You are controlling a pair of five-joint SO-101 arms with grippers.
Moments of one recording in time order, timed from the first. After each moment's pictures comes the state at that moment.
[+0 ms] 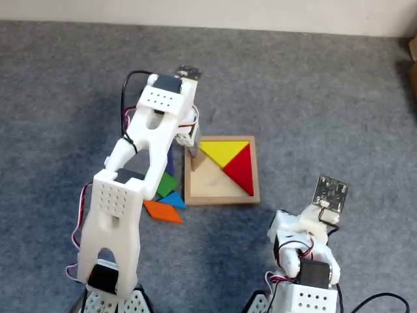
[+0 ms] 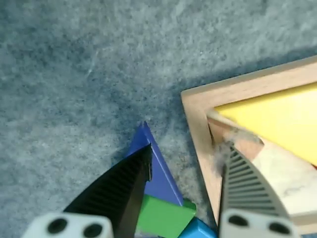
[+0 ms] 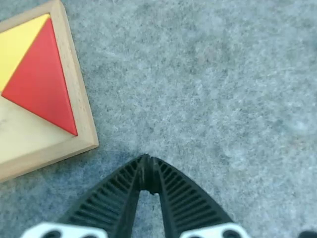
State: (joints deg) left arm 10.2 45.1 -36.6 91.0 7.9; right arm 3.1 -103.7 95.9 66.7 -9.2
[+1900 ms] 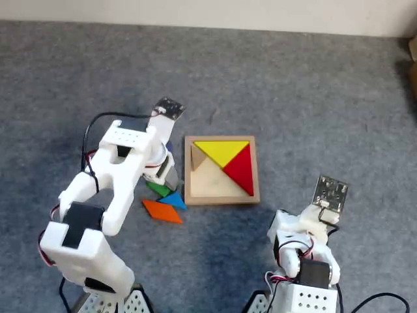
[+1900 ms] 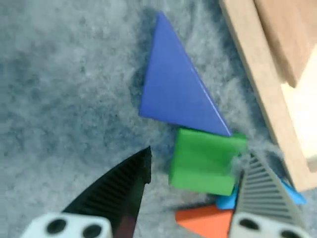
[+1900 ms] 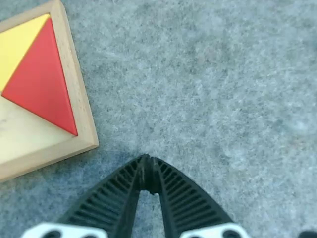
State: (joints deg) left arm 3.7 9.8 24.2 61.8 -10.4; right arm 3.1 -103.7 95.9 66.7 -9.2
